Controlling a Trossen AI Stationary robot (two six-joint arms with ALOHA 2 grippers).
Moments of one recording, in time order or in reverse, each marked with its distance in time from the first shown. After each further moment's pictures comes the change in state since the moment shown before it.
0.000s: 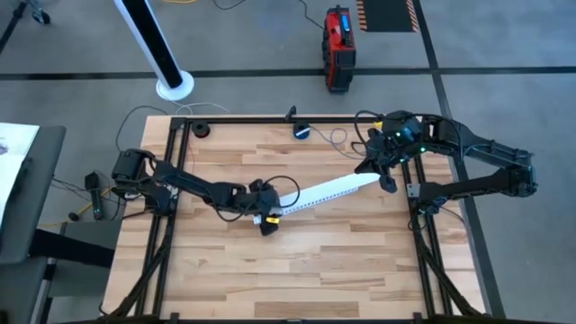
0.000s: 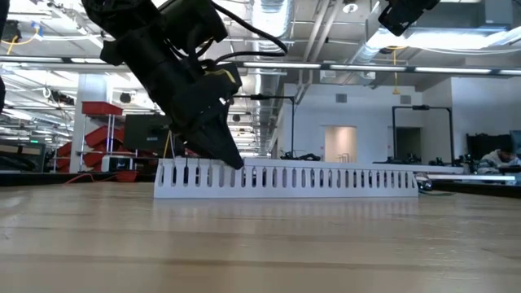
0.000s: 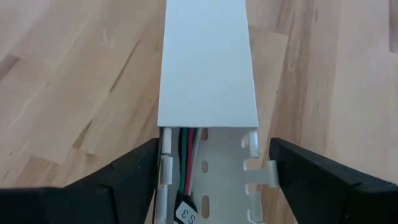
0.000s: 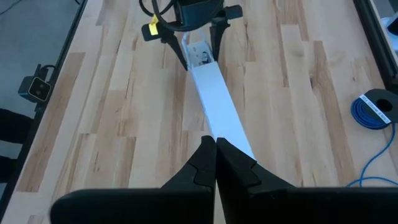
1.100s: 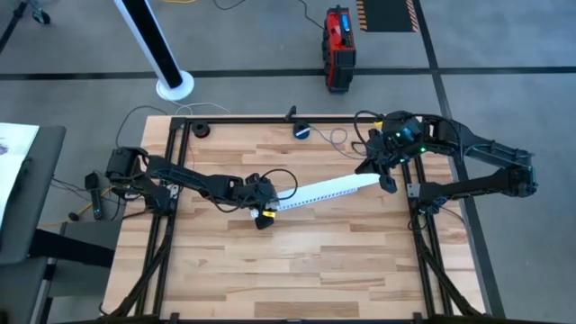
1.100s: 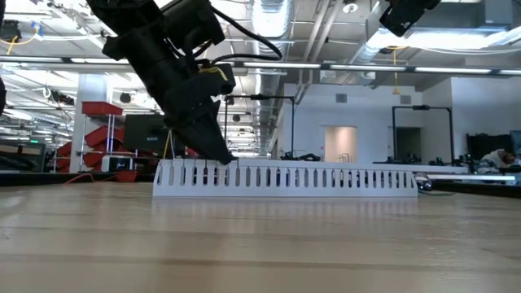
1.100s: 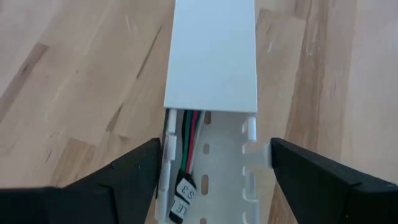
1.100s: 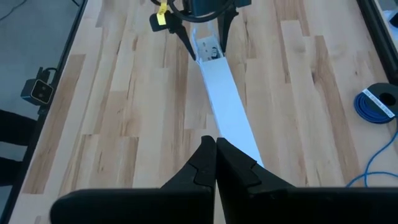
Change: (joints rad) left arm 0.061 -0.065 -0.002 -0.111 0.053 0.053; right arm 0.001 -0.001 0.000 -0.007 0.000 0.026
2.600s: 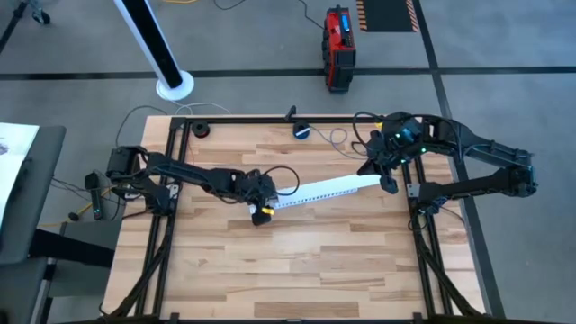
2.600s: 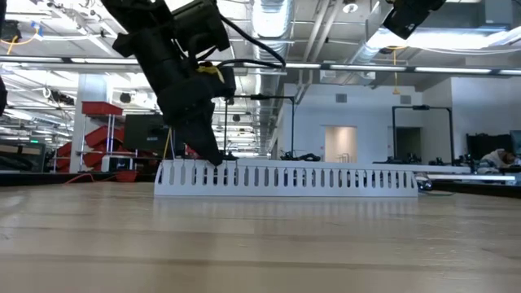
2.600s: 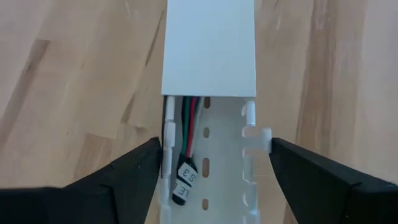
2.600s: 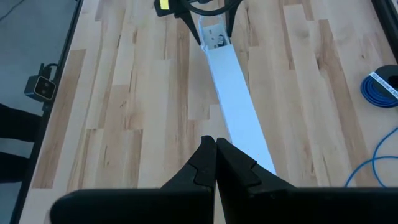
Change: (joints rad) left arm 0.061 0.000 0.057 -0.147 0.092 0.112; right arm 0.000 -0.001 0.000 -0.039 0.000 0.031
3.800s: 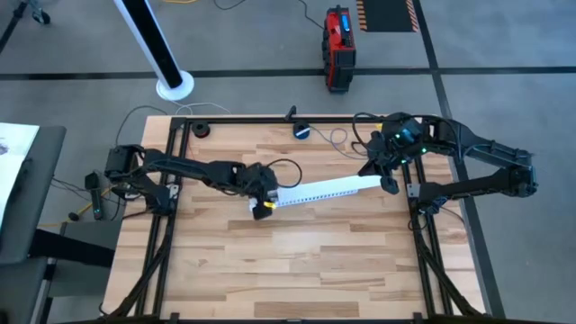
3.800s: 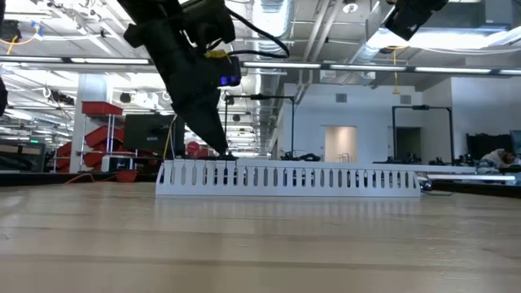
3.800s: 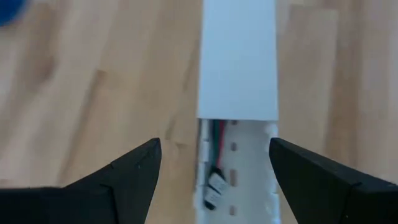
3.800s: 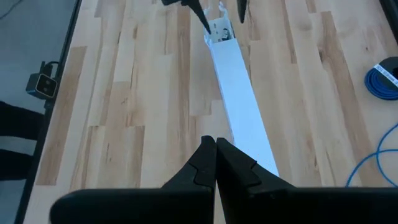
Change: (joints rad) left arm 0.031 -0.019 0.075 -0.090 -0.039 0.074; right arm 0.000 0.000 0.000 -0.018 -0.003 0.012
